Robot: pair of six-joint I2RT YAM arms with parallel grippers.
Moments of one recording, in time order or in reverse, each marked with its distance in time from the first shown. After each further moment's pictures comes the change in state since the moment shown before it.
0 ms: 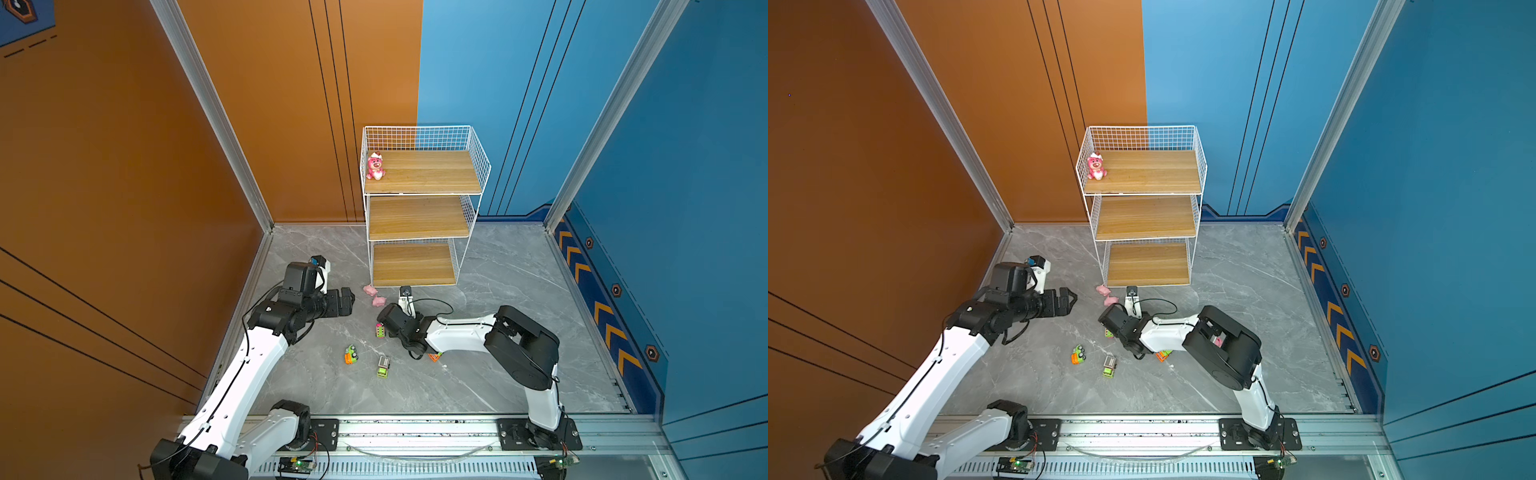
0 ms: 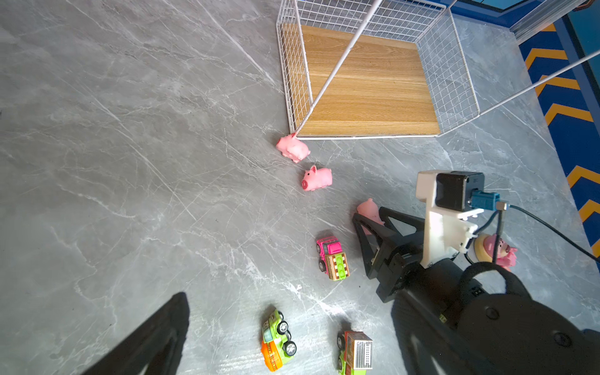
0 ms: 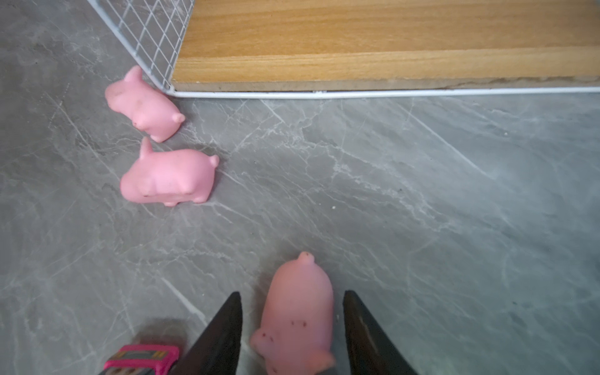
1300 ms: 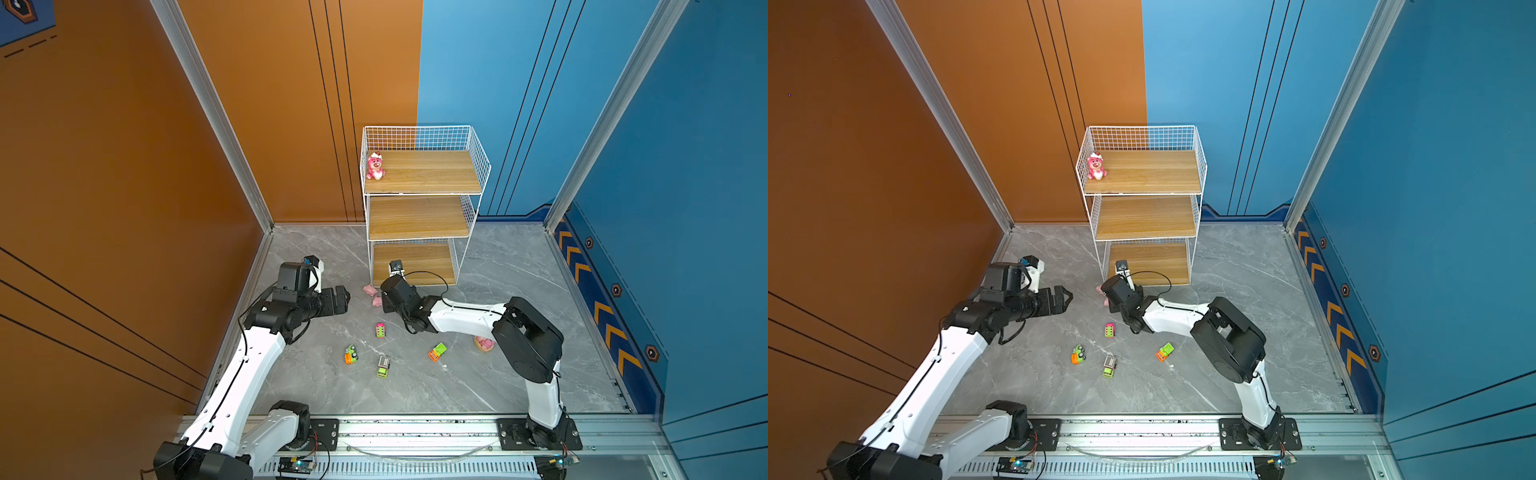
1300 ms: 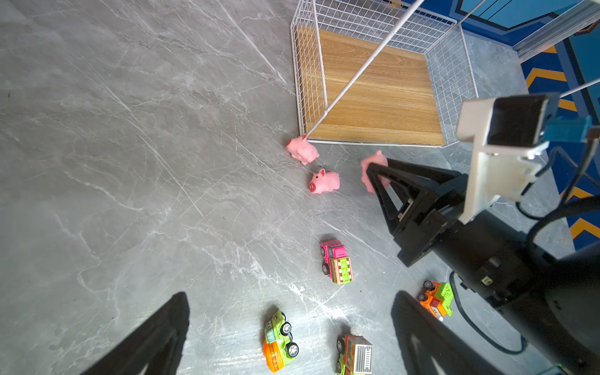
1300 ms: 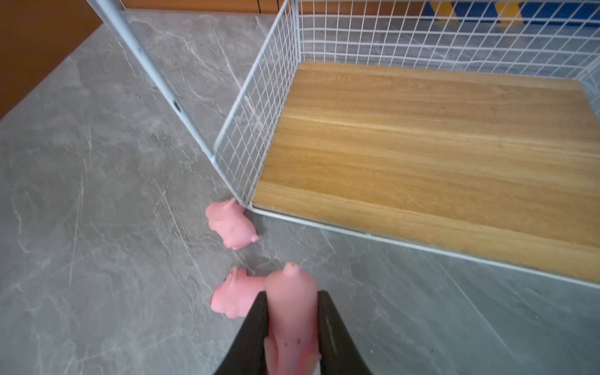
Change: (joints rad) left arm 0.066 0.000 -0.005 0.002 0.042 -0.011; right arm -0.118 0.011 0.169 0.129 -0.142 -0.309
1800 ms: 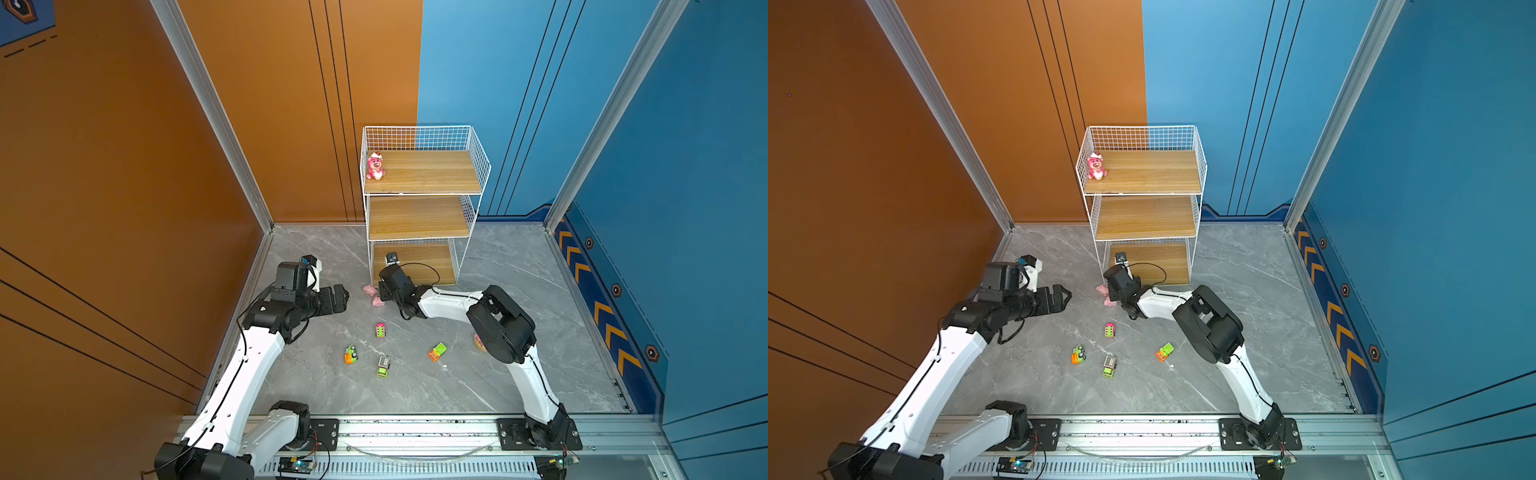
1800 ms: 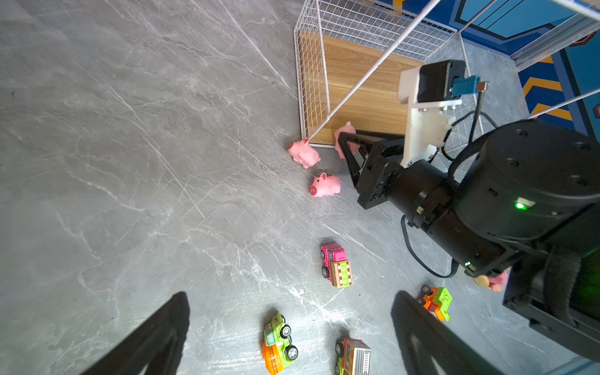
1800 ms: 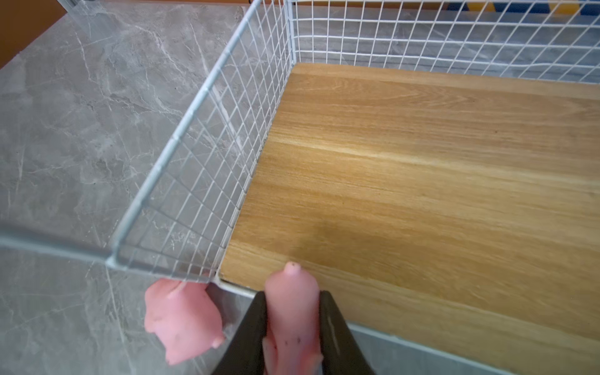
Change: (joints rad) left arm 0.016 0.000 0.000 0.006 0.006 -0.007; right arm -0.085 0.223 0.194 0.034 -0.075 -0.055
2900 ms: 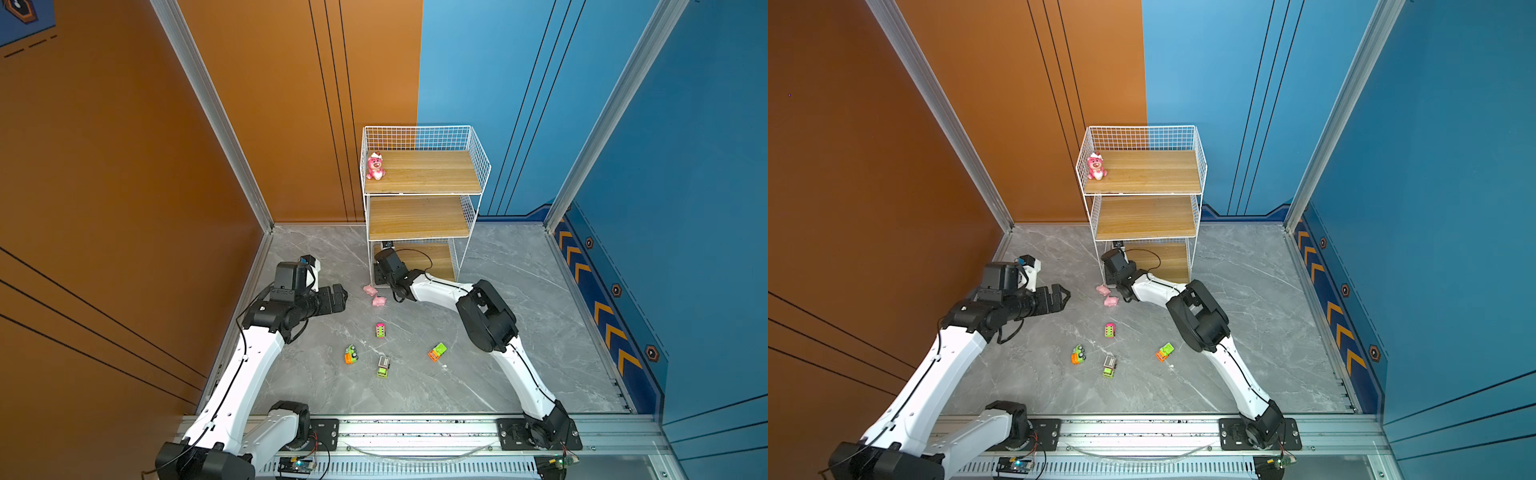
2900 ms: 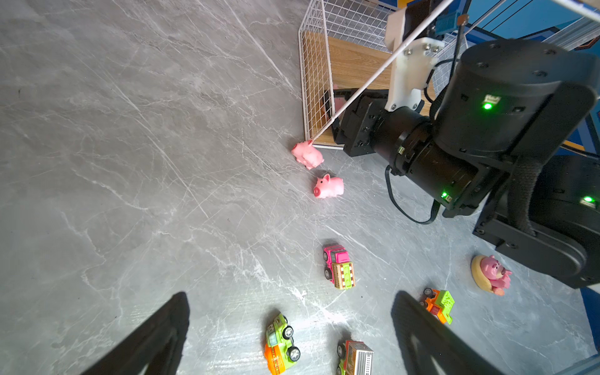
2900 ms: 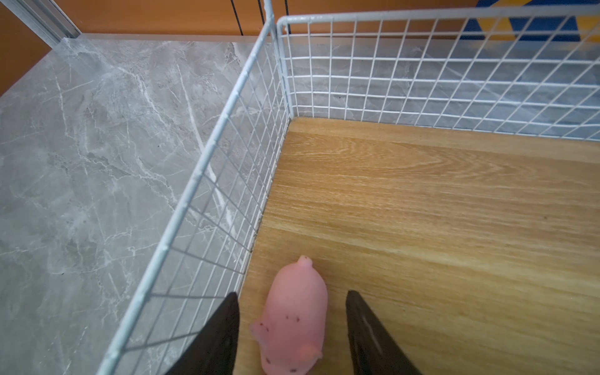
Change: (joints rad) left arm 0.013 0.004 -0.001 0.000 0.001 0.000; right arm -0.052 0.189 0.321 -0.118 -0.031 0.000
